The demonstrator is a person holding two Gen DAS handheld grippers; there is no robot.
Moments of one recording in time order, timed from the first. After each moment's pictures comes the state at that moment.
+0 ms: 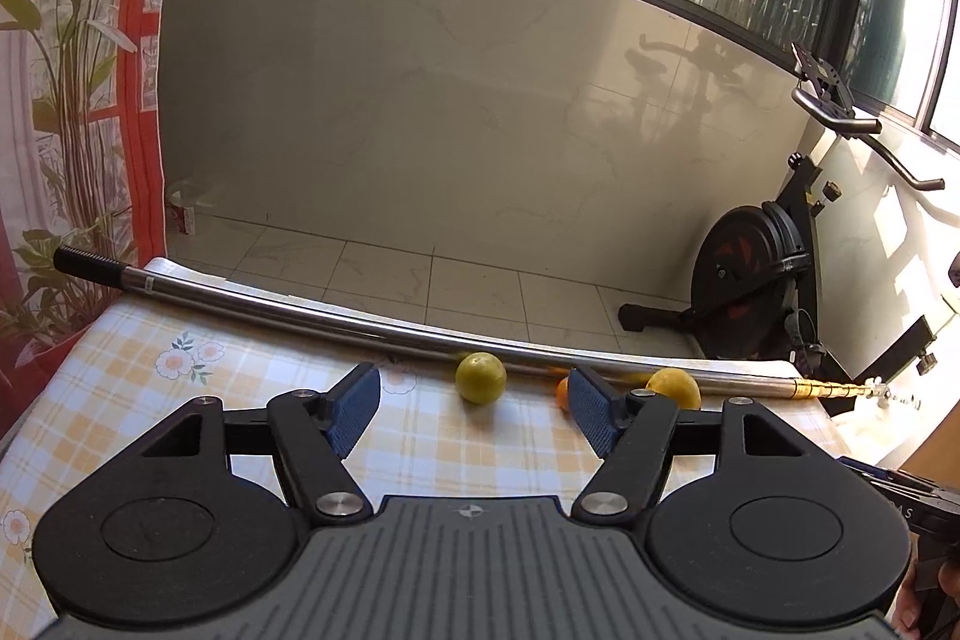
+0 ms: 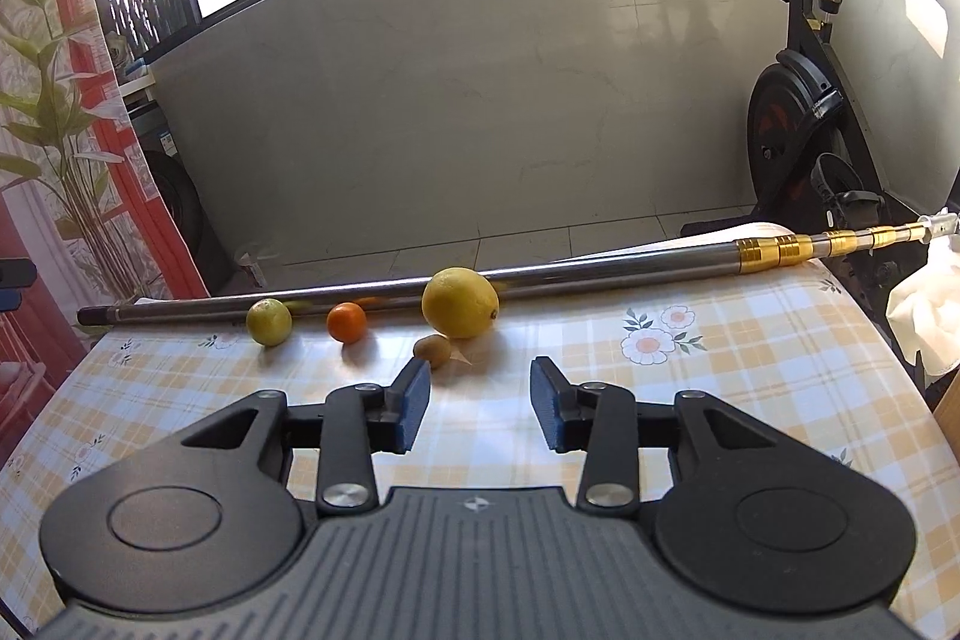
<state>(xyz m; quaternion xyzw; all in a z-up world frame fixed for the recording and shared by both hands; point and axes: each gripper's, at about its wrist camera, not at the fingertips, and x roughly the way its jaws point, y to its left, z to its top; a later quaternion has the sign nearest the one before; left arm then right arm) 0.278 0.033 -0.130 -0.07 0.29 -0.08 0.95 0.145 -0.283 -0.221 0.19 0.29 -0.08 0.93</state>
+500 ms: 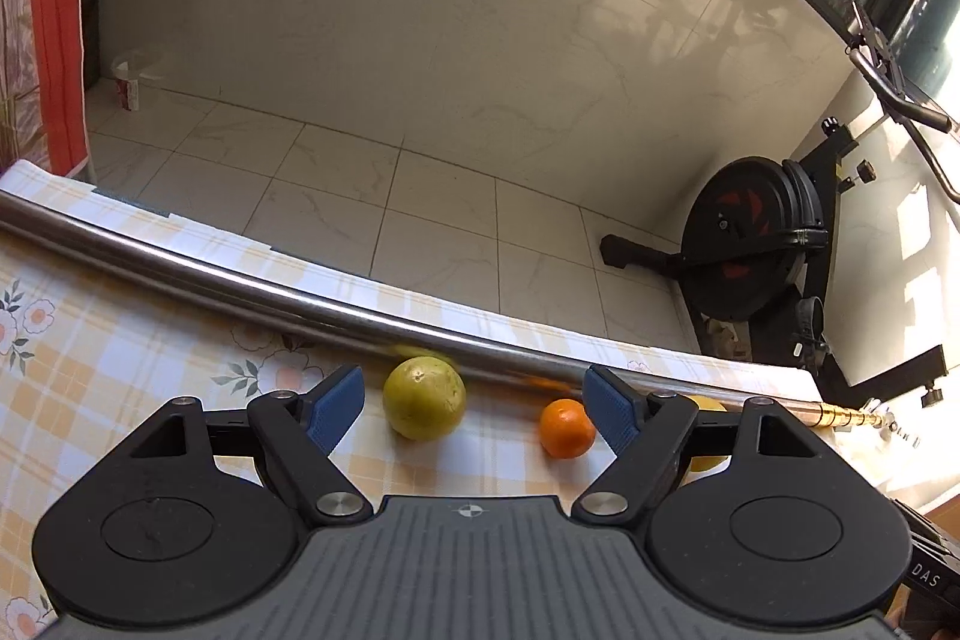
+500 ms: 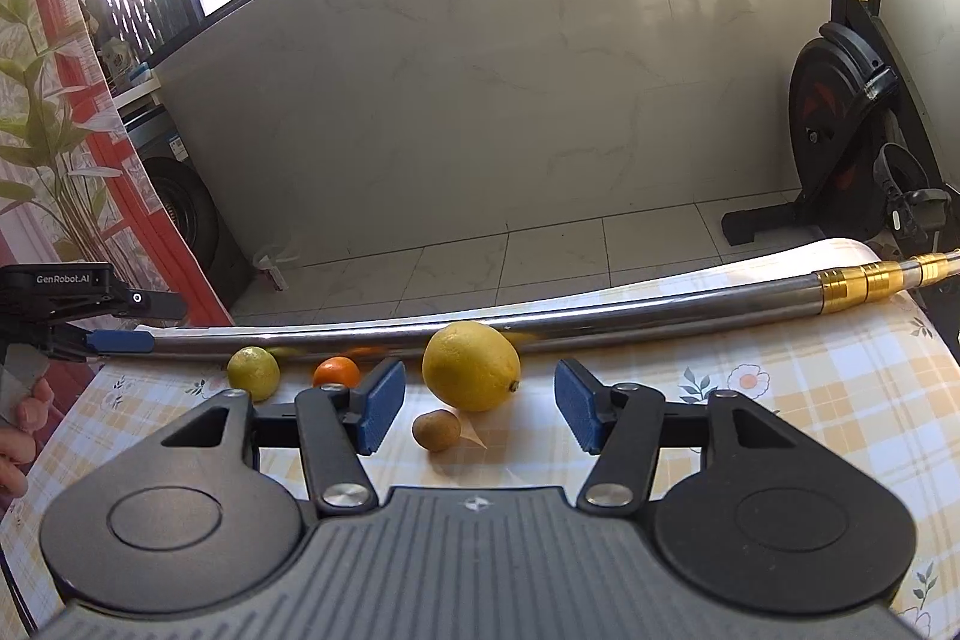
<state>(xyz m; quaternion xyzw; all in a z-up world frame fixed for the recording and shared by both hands) 0.440 0.019 -0.216 -0.15 0.41 -0.10 0.90 0.227 -0.311 -0.244 0.21 0.31 -0.04 0.93</state>
